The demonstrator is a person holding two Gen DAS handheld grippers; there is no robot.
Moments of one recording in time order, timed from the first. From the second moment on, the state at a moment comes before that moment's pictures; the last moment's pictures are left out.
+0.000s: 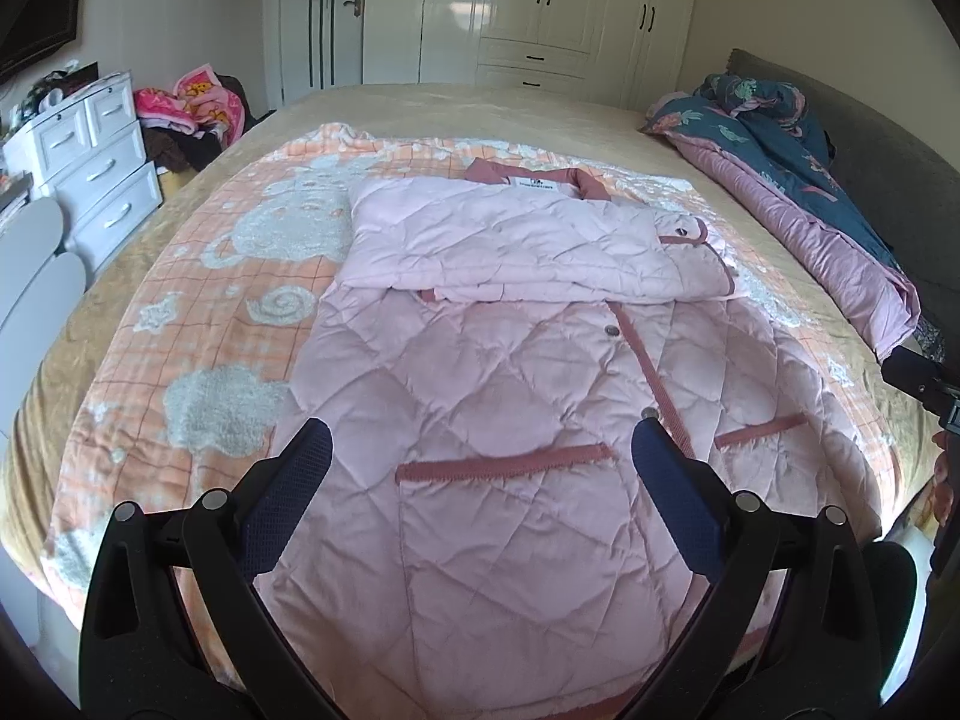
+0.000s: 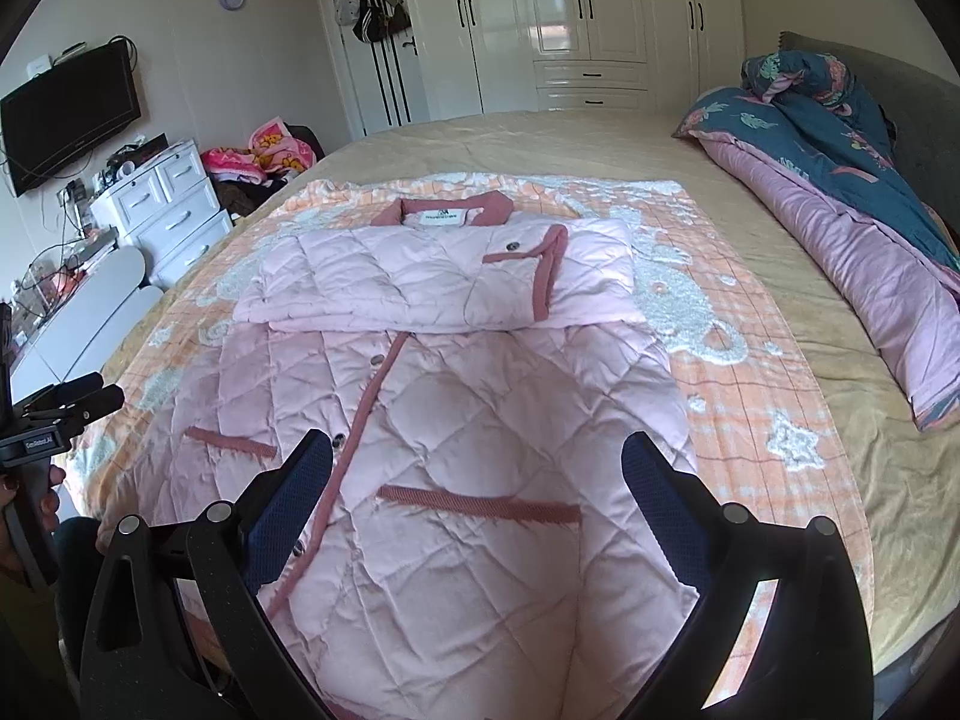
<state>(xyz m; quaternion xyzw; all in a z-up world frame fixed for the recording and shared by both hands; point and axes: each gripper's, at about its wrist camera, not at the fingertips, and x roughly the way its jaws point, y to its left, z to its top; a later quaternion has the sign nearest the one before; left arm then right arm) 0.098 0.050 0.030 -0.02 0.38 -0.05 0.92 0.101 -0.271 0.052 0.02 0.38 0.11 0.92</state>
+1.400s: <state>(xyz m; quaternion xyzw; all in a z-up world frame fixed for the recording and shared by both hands) 0.043 0.133 -0.074 -0.12 0.50 -0.03 0.86 0.044 -0.367 -0.058 0.07 0.56 0.11 0.82</state>
